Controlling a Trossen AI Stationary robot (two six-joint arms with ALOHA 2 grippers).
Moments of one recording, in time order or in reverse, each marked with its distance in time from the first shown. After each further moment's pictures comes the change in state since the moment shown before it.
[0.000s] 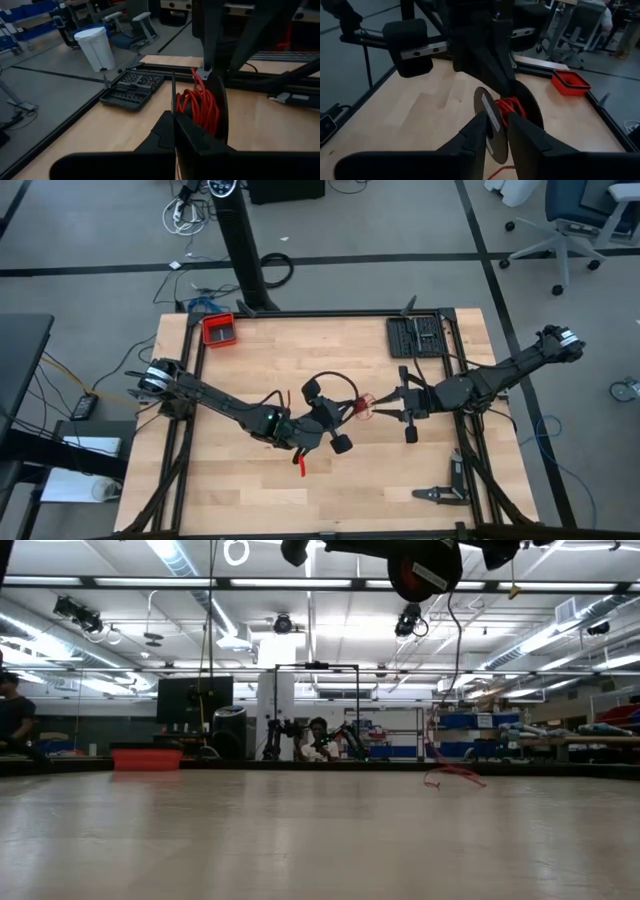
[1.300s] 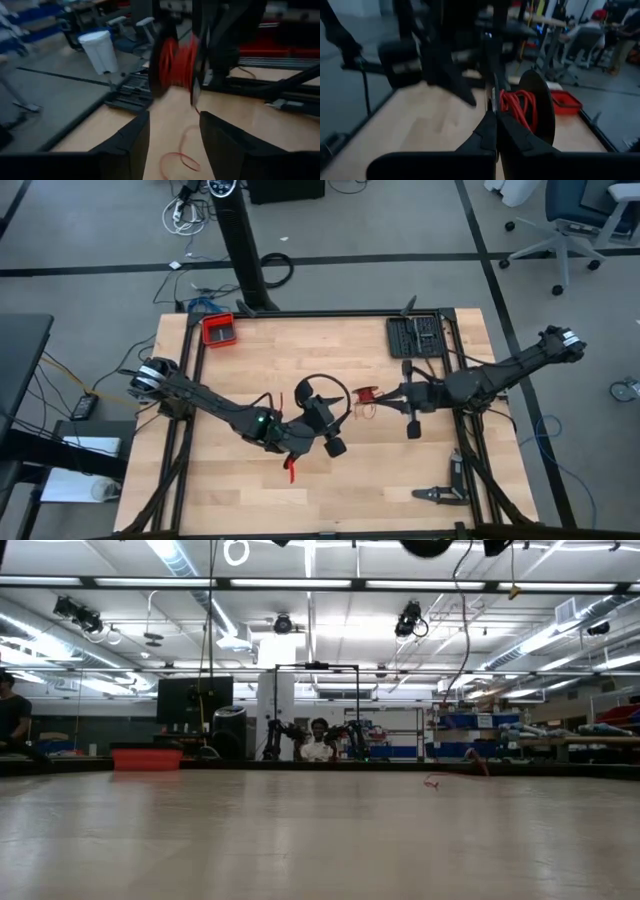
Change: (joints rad) left arm -0.042 -0.051 0.000 -0.044 -0.055 -0.022; right arm -0.025 -0.037 -0.002 0.083 -0.003 -0.029
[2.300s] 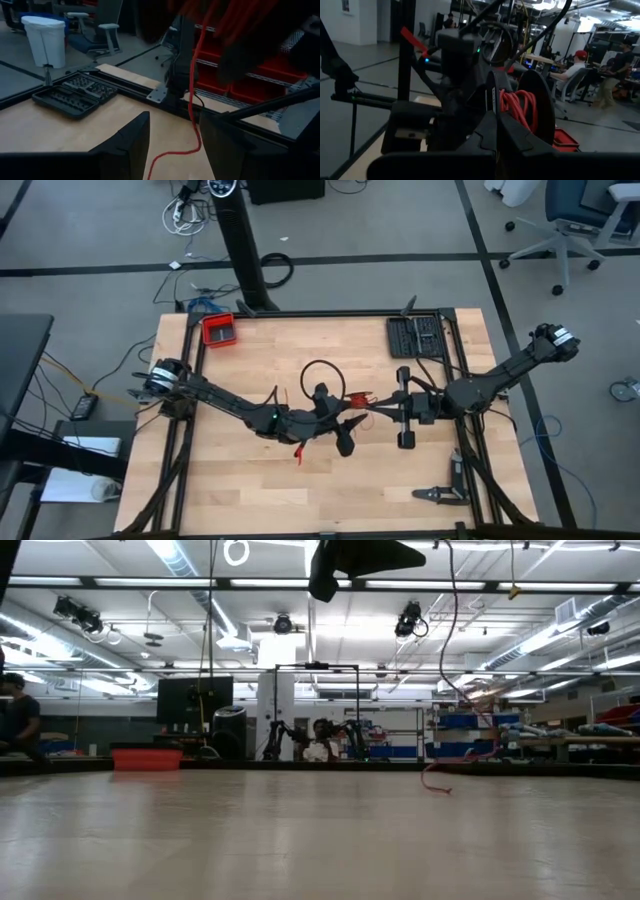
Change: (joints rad) left arm 0.083 0.089 -0.123 0.441 0.272 -0.139; right arm 0.092 0.137 0.000 0.351 0.100 -0.133
